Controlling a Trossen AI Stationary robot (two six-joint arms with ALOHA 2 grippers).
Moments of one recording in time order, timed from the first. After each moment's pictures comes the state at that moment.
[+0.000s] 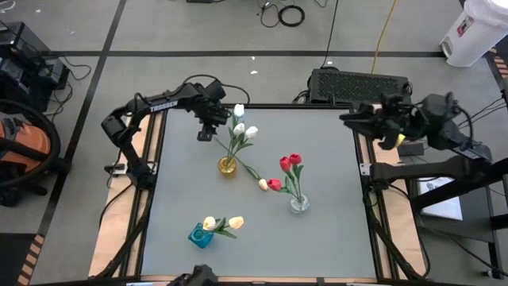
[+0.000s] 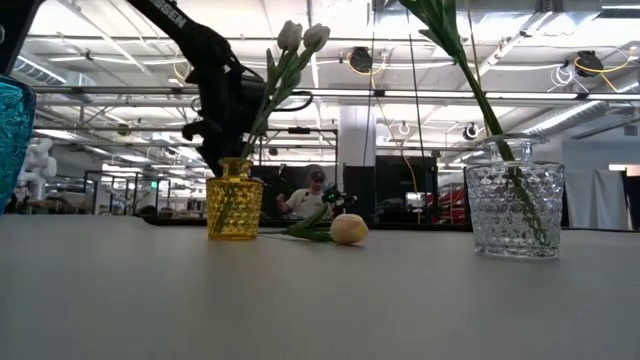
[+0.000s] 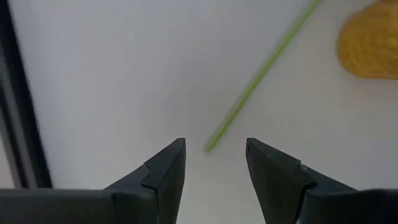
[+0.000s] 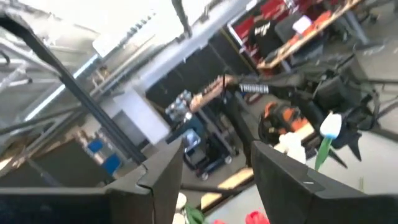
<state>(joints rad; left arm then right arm) 0.73 1.73 1.29 -0.94 0.21 0.87 -0.16 0.69 1.17 -0.35 -0.11 0.72</state>
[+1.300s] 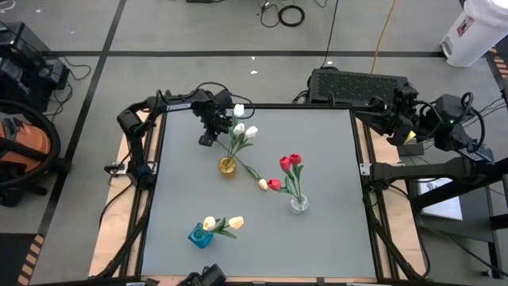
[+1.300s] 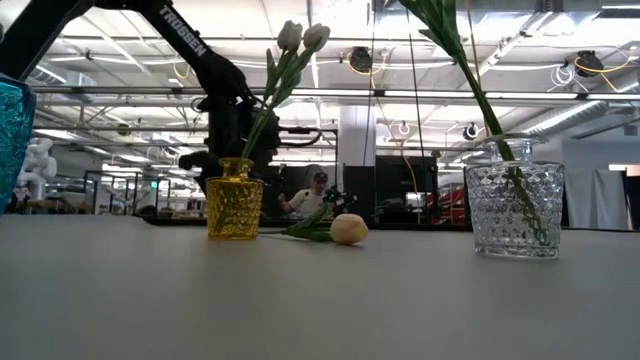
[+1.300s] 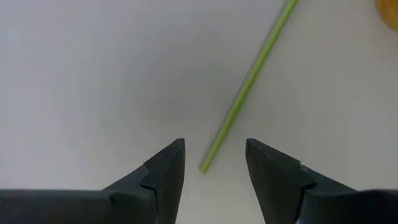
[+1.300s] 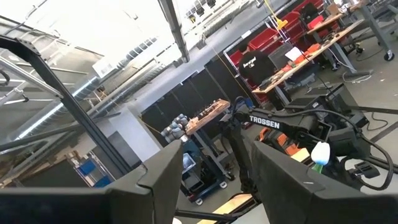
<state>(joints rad) 0.71 1.90 1.29 -0.92 0.18 1.00 -0.16 0.64 1.17 -0.32 -0.02 0.69</state>
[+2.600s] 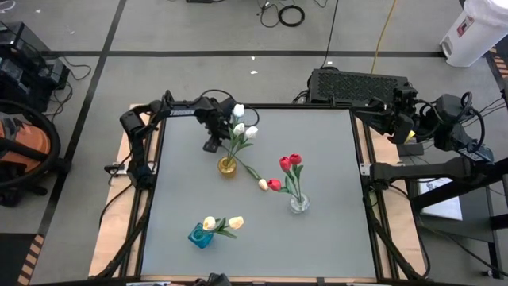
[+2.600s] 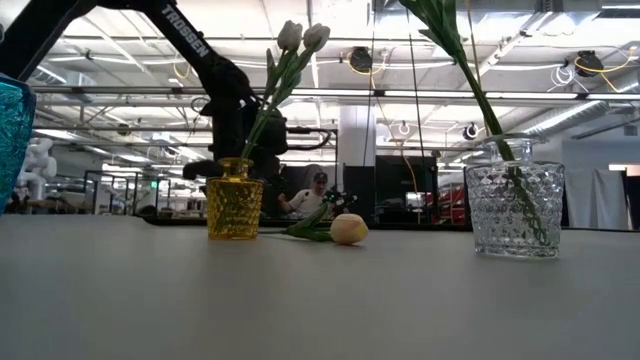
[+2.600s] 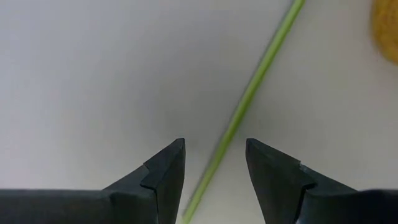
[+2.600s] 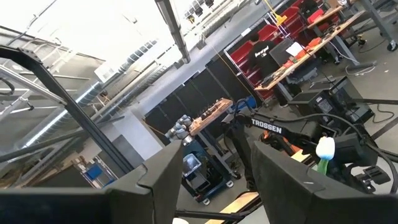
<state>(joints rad) 0.63 1.91 1.24 -0.81 0.18 0.95 -0.16 0.64 1.17 -0.32 -0.02 0.75</state>
